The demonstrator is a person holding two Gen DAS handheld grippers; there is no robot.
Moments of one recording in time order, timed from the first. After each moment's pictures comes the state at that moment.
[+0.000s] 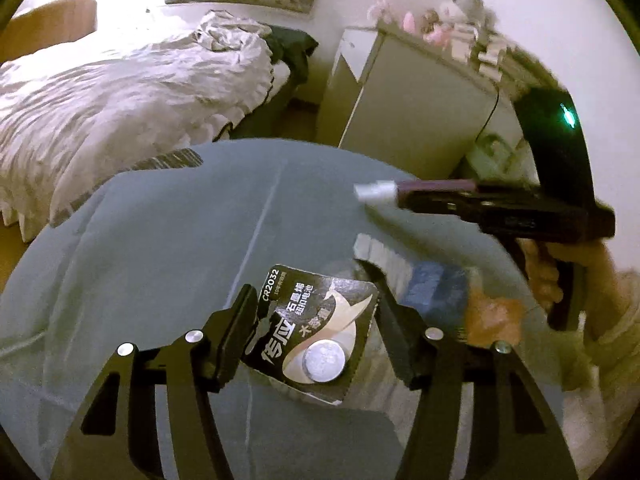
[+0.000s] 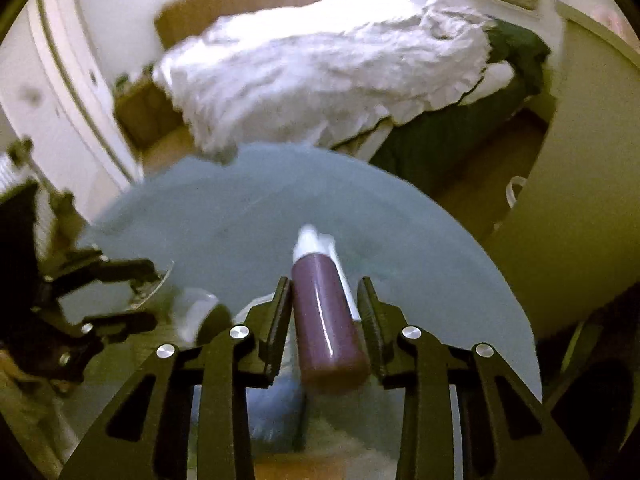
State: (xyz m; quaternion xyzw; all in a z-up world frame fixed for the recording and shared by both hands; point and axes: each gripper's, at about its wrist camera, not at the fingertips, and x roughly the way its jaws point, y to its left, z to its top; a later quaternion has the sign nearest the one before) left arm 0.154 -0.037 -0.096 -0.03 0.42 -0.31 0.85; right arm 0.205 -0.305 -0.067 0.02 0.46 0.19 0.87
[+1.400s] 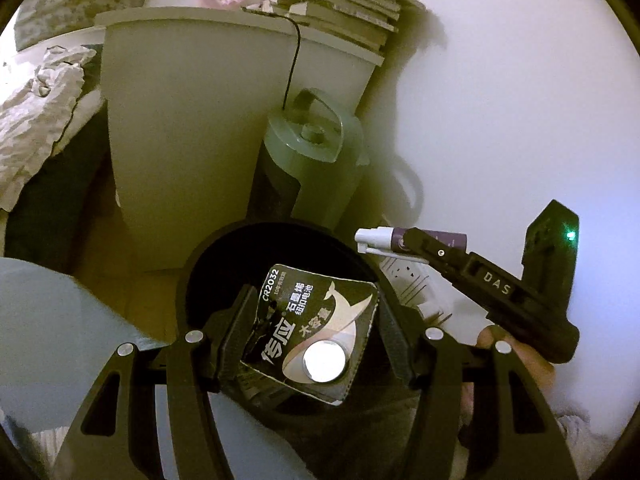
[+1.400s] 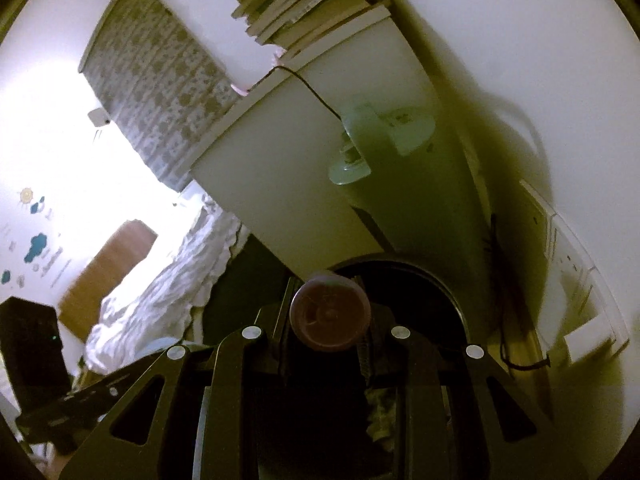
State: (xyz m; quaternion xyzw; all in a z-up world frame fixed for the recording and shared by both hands) left arm 0.085 -0.381 -0.067 0.04 0.39 -0.50 0.78; right arm -0.025 -0.649 -0.089 0.34 0.20 -0.13 0.91
